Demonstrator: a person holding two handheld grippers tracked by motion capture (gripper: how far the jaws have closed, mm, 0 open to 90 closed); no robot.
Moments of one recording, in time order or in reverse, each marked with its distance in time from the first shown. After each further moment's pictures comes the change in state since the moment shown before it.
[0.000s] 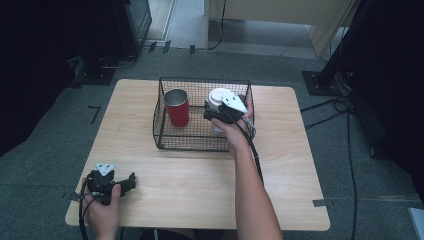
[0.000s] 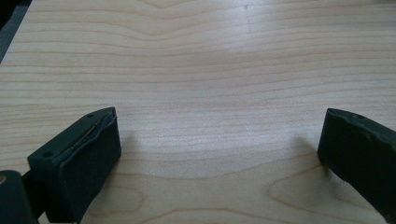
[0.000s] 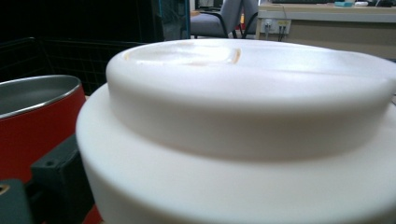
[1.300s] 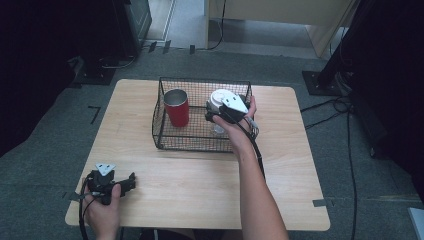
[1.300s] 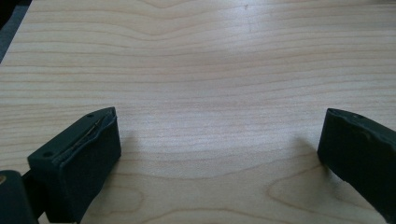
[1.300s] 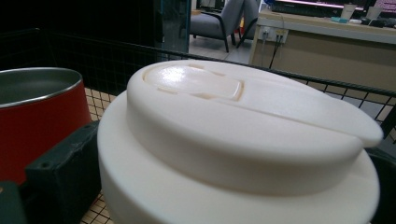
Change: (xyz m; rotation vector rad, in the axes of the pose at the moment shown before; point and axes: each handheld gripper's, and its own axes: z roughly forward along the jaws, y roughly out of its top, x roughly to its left) left arm 0.000 0.000 0.000 0.001 0.000 0.000; right arm -0.002 0.008 -0.012 0.005 -0.012 -0.091
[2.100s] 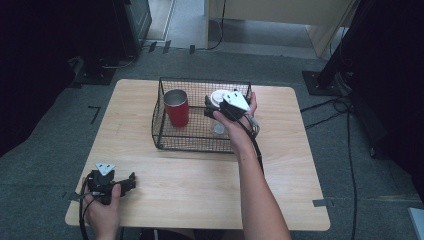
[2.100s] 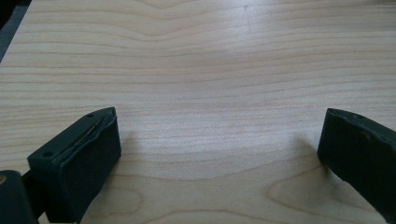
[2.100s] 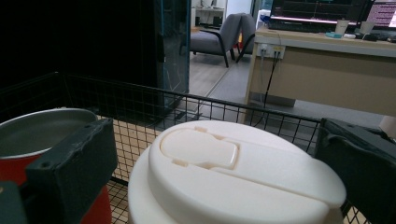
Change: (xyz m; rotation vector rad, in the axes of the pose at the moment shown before) left arm 0.000 0.000 0.000 0.000 0.000 0.001; right arm 0.003 0.022 -0.010 -0.067 0.000 0.032
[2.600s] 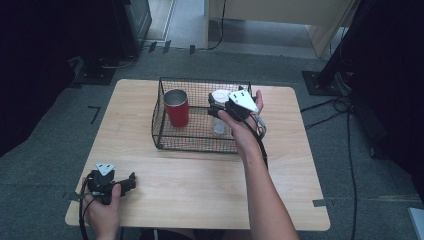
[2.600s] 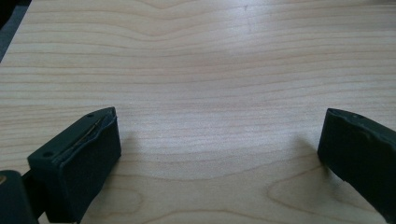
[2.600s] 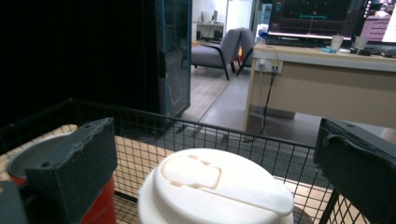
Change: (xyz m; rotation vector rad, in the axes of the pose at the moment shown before) left arm 0.000 0.000 0.000 0.000 0.000 0.000; right arm -0.006 0.020 -0.025 -0.065 0.013 0.016
